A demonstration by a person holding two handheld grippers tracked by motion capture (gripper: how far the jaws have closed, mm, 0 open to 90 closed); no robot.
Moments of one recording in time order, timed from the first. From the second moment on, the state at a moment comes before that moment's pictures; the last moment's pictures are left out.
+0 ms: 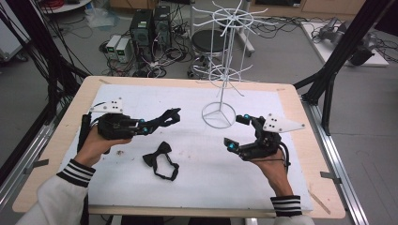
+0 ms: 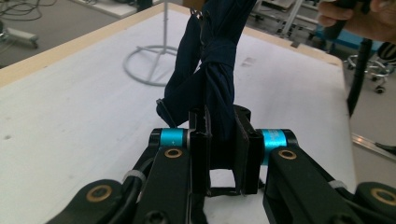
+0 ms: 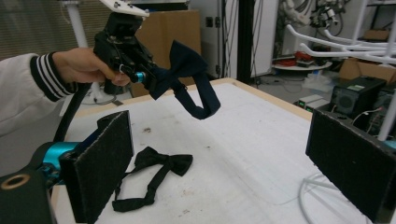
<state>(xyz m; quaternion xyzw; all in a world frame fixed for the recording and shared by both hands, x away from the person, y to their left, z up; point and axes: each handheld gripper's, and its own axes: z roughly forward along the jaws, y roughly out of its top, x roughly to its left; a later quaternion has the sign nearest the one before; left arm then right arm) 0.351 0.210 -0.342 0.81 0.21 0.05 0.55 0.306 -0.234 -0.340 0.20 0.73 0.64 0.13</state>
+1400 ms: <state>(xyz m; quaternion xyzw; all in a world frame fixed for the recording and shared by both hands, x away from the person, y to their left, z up) 0.340 0.156 -0.341 0.83 0.11 -0.02 0.55 0.335 -0.153 -0.314 0.05 0.83 0.56 0.08</state>
